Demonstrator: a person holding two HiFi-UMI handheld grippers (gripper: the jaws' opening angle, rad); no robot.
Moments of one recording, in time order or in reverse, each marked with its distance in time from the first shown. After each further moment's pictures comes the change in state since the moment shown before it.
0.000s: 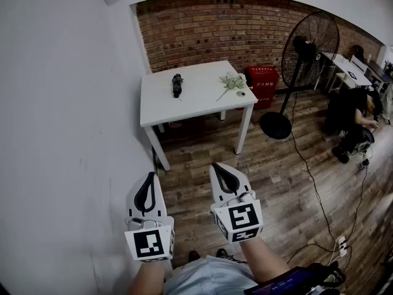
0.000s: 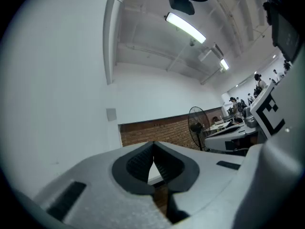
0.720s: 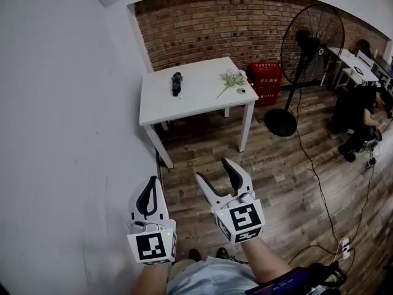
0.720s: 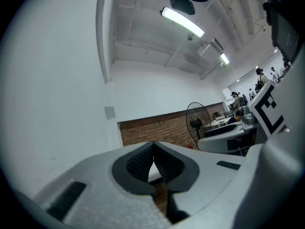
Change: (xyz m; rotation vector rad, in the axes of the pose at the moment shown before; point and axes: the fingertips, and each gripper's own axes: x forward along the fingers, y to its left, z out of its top) left arm 0.005 -0.053 -0.001 0.019 0.050 0.024; right arm -0.018 -0.035 -0.008 0.061 -0.030 0.097
